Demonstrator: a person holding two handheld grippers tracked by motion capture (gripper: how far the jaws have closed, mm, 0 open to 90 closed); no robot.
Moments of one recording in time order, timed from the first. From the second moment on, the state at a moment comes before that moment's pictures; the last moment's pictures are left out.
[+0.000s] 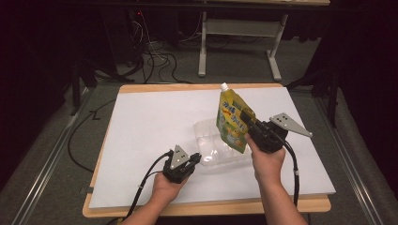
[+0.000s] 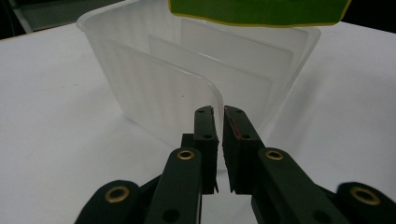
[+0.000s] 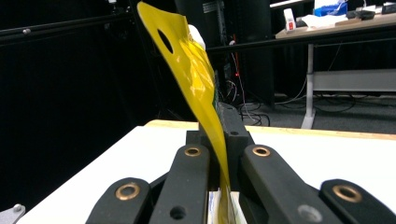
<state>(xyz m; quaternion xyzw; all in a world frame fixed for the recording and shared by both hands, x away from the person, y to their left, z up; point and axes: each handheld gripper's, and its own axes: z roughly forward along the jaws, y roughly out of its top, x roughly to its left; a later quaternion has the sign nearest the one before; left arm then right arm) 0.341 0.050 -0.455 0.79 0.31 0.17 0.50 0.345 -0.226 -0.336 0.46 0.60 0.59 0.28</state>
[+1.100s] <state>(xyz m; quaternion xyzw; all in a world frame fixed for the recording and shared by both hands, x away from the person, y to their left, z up) 0.342 0.047 -0.457 0.79 0.31 0.18 0.50 0.361 -0.194 -0.360 0.49 0.59 0.58 0.28</state>
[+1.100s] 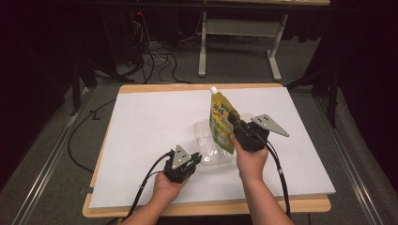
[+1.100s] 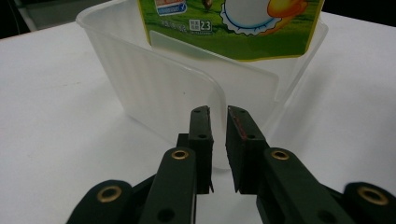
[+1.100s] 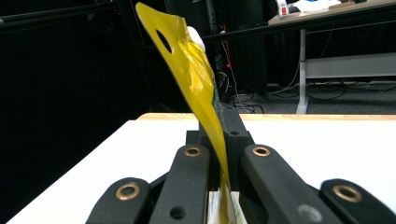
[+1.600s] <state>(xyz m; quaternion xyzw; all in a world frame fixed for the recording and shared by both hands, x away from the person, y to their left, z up) 0.345 0.048 -0.458 0.79 0.32 0.18 0.49 0.360 -0.194 -0.378 0.48 0.59 0.59 0.28</state>
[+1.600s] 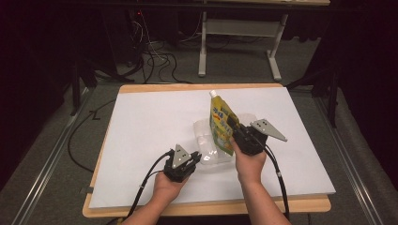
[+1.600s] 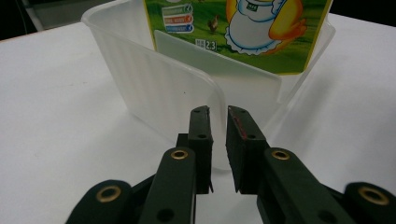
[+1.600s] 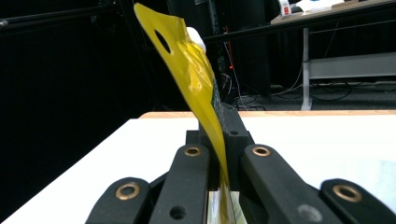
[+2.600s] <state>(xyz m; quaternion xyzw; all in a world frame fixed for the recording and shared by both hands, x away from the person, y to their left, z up) 0.358 0.050 -0.458 0.78 0.33 0.19 0.49 0.354 -0.182 -0.401 0.46 0.60 0.58 0.29</state>
